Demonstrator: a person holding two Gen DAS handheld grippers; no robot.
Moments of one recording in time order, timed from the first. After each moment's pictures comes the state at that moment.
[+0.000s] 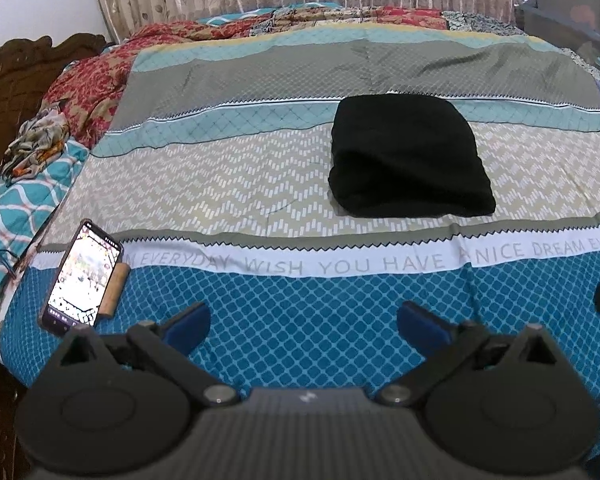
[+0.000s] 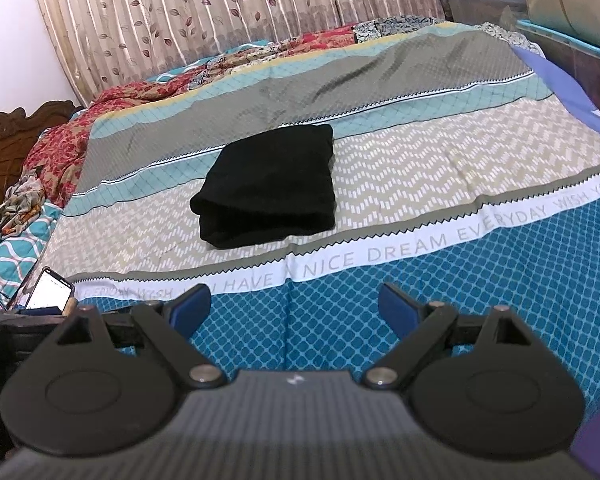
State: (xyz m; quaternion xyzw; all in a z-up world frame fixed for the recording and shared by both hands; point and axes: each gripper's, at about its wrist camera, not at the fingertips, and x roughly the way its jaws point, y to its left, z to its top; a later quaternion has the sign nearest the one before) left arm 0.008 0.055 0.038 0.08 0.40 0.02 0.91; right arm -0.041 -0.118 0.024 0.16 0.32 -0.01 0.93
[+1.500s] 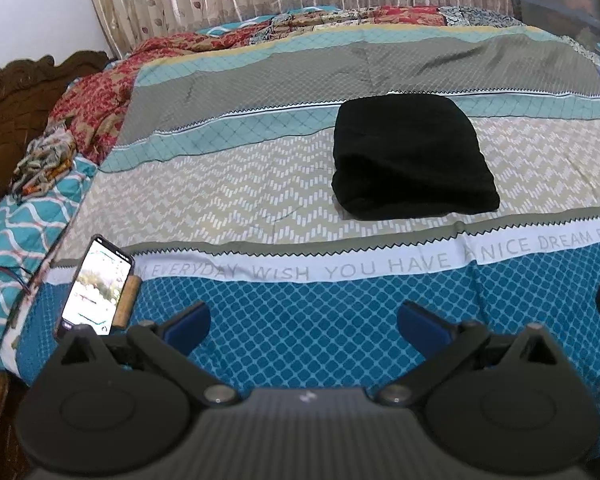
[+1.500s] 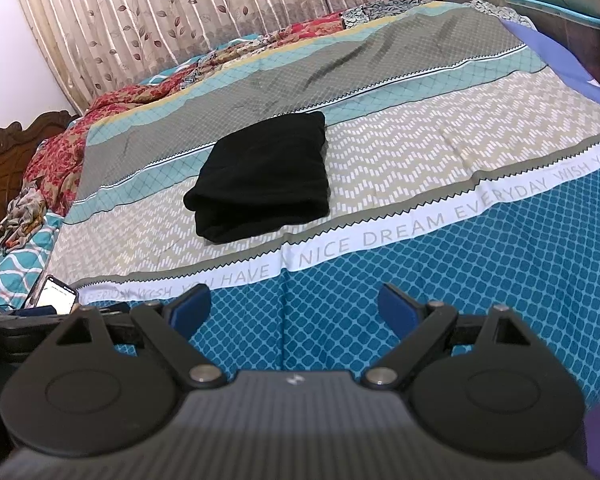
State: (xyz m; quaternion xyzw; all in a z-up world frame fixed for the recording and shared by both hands) left arm 0.006 0.048 0.040 0.11 0.40 0.03 0.91; right arm -0.042 -0.143 0.015 0.20 0.33 0.00 0.92
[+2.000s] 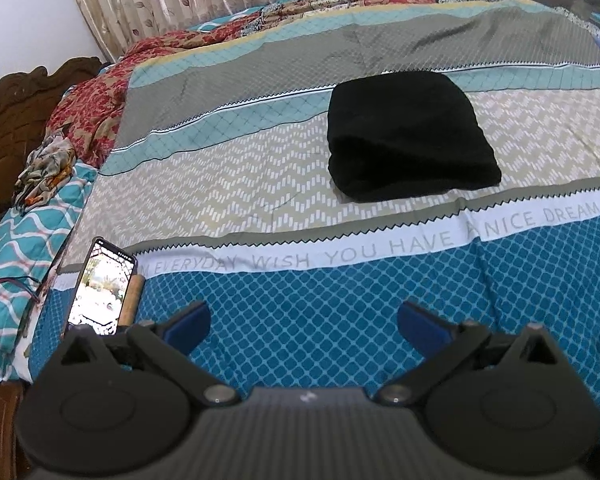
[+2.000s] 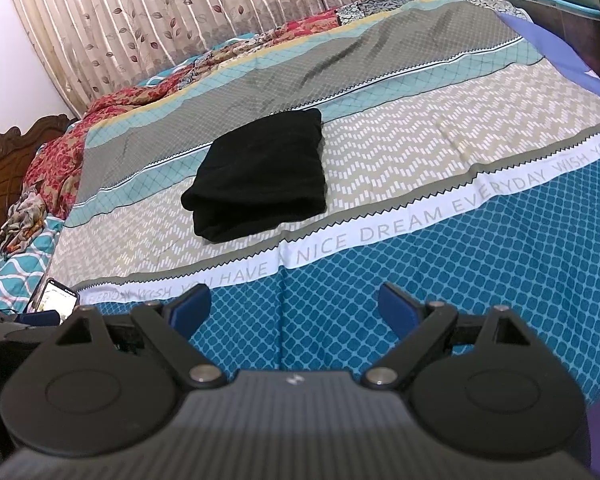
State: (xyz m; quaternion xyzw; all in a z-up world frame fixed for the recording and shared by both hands) left arm 0.009 0.039 0.031 0.15 0.41 0.04 0.90; right arm -0.042 -0.152 0.012 0.21 0.33 0.00 0.92
